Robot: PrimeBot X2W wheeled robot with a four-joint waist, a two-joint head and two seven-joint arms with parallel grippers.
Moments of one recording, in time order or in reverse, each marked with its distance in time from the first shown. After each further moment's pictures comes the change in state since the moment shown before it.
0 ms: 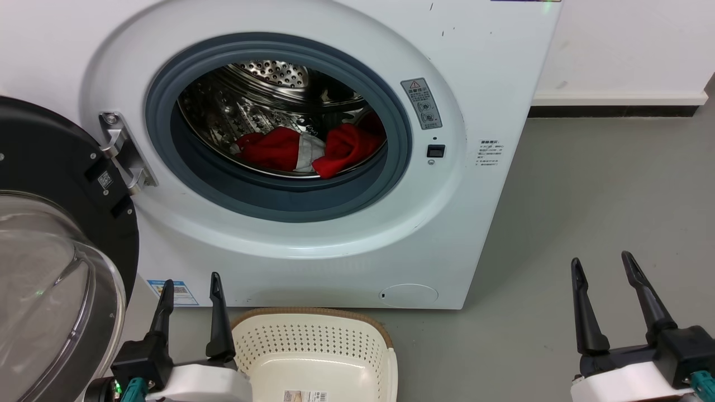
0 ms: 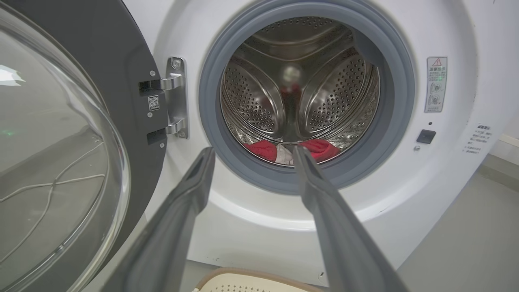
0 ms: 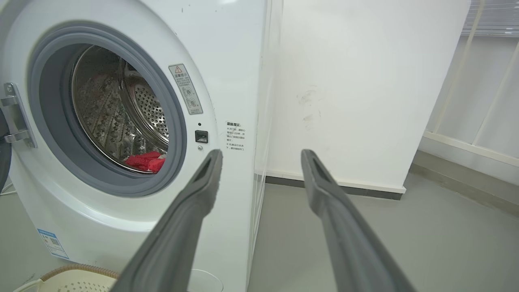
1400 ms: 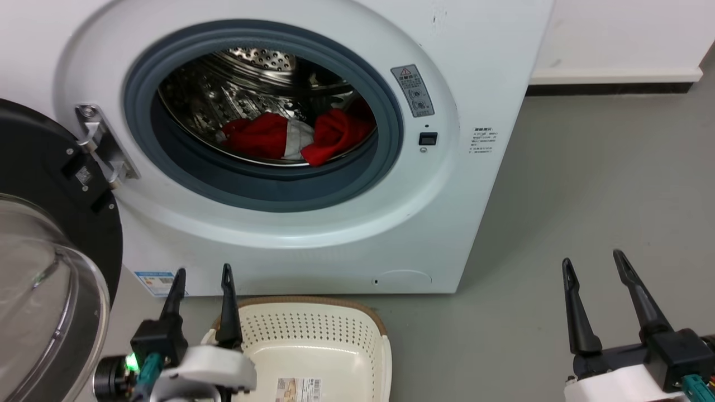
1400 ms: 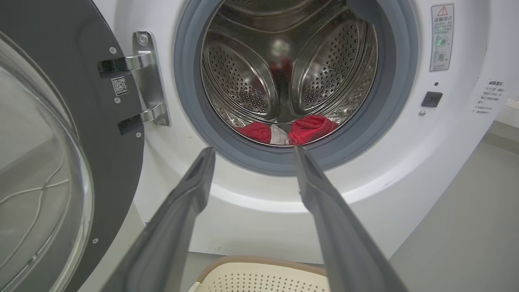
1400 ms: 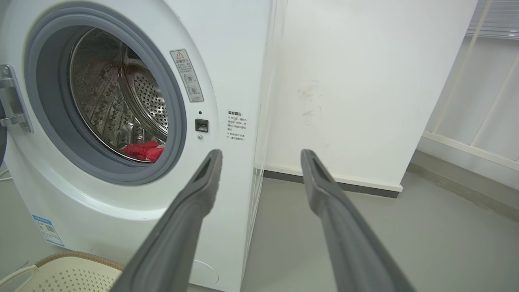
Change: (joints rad) left arm -0.081 0.001 0.008 0.143 0.066 -0.030 -0.026; right arm 0.006 0.000 0.022 -0.007 -0.037 0.000 -0.026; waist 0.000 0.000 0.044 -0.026
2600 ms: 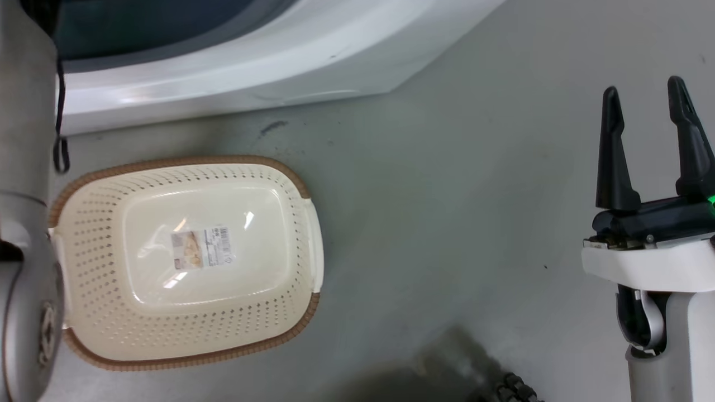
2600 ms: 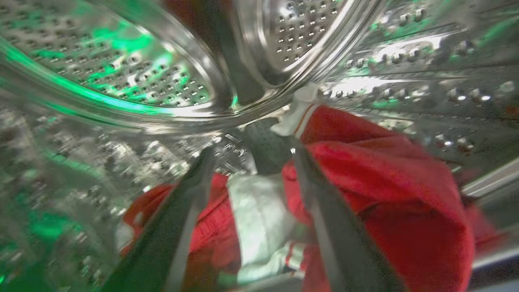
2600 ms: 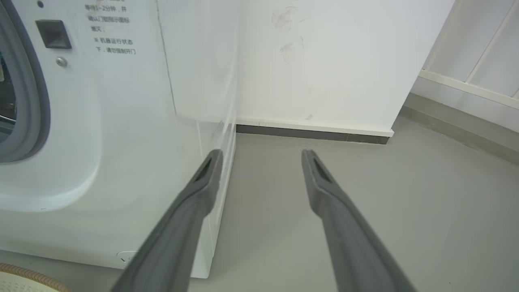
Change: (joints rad) left arm -1.412 0.275 -0.152 0.851 0.077 -0.170 0.244; right arm -0.392 -0.001 0.005 -0.057 0.126 0.000 0.000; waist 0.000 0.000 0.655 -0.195
